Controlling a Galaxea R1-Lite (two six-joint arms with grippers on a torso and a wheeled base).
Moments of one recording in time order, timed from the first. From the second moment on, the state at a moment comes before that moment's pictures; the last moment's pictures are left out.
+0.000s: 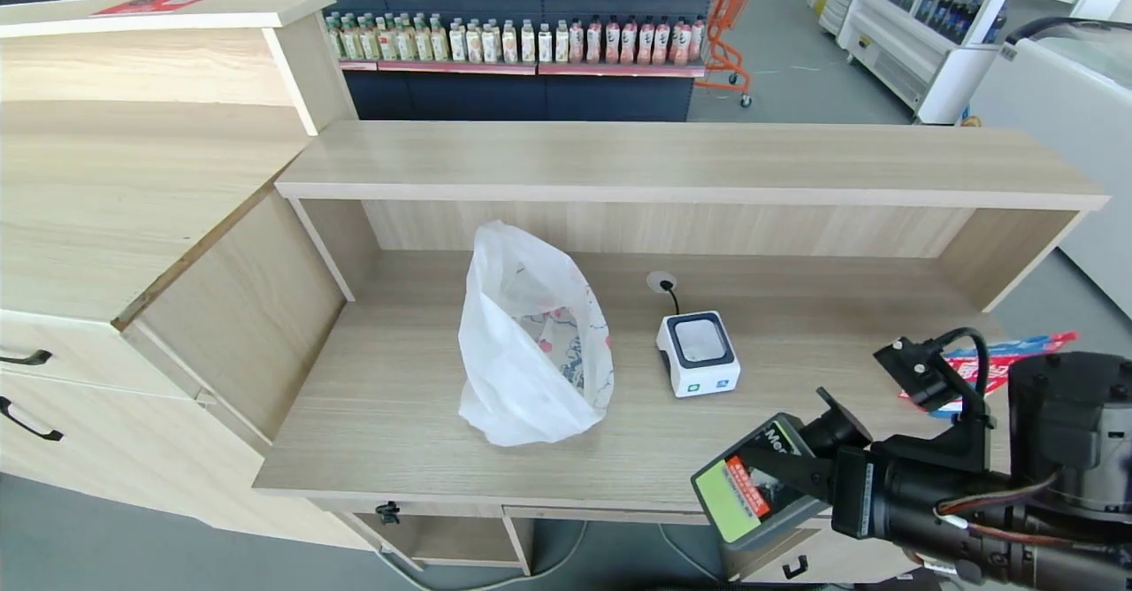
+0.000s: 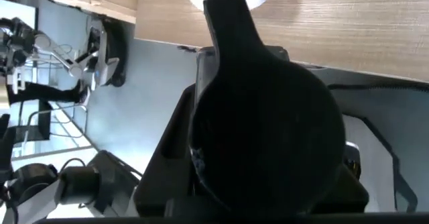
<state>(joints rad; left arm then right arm) 0.00 0.00 0.00 0.00 0.01 0.00 0.57 1.45 -0.35 -0.71 0.17 0.57</state>
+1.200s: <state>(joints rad) 0.00 0.00 0.00 0.00 0.01 0.00 0.52 2.15 -0.86 -1.07 0.15 0.03</state>
